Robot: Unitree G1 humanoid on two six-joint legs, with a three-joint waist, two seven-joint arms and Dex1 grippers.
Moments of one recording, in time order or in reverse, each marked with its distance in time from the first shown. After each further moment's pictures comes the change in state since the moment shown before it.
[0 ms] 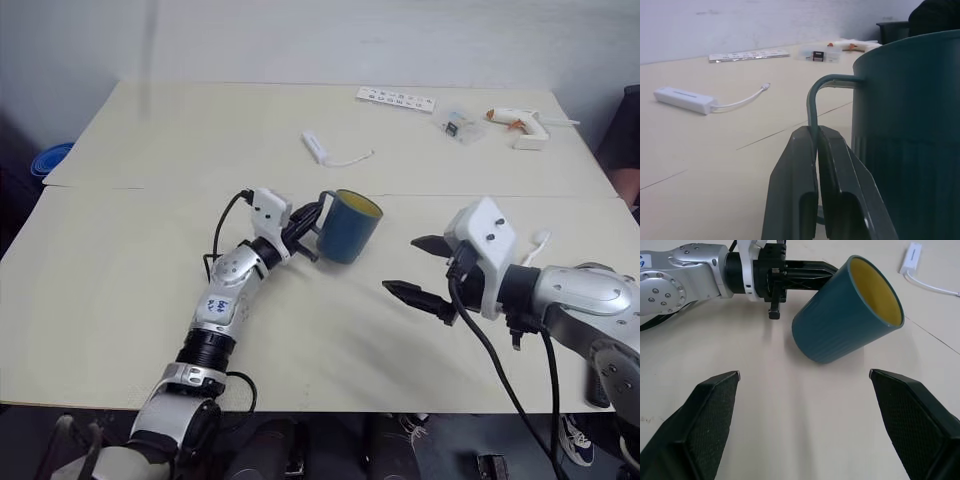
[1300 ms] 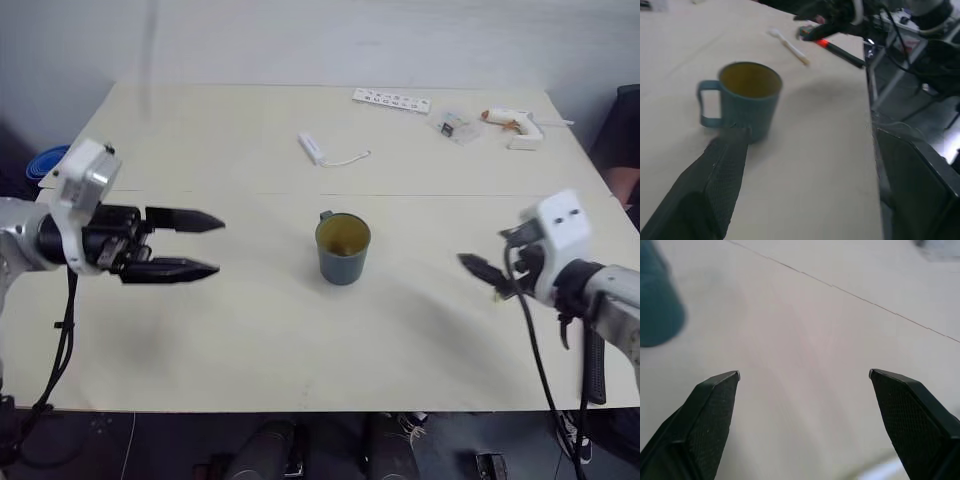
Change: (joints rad) left arm 0.103 0.916 0.212 -0.684 -0.759 0.964 -0.809; right arm 0.081 -0.009 -0.162 0.268 -0.209 0.043 -0.174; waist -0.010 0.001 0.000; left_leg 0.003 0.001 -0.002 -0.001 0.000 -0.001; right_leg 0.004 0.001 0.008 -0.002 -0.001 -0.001
